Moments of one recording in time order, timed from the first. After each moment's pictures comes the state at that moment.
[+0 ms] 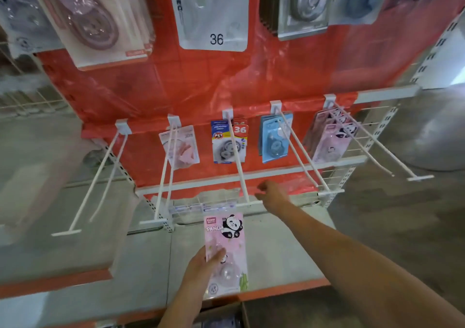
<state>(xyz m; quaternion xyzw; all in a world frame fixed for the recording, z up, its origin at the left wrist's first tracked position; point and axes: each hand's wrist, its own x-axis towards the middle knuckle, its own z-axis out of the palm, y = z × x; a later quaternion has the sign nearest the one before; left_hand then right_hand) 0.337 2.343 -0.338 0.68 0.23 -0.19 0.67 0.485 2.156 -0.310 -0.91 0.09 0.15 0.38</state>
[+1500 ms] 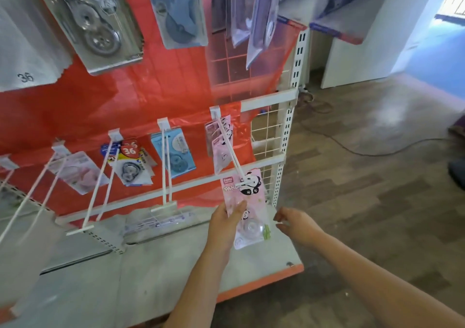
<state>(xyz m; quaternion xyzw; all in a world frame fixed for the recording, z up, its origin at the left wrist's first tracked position) 0.387 2.031 -0.269 0.69 0.10 -0.12 0.71 0.389 1.835 -0.322 -0.95 0.01 0.14 0.27</state>
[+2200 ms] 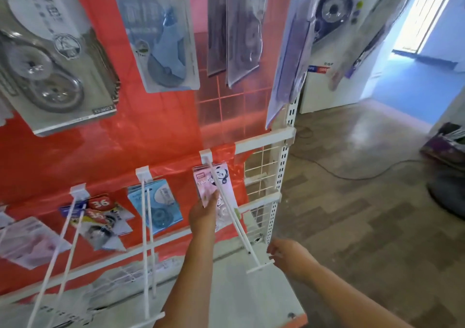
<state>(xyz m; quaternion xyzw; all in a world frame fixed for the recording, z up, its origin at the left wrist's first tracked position) 0.584 2.029 -0.290 0.73 0.24 -0.07 0.64 0.471 1.846 -0.326 -0.95 0.04 0.16 0.27</state>
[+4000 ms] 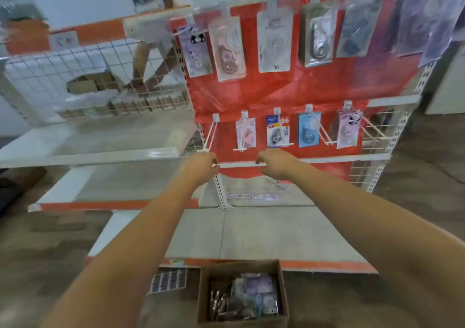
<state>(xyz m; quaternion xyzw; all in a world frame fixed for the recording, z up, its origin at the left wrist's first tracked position) 0.210 2.437 -0.095 1.00 0.03 0.00 0.06 0.255 2.228 -0.105 -0.96 -0.26 0.07 0.10</state>
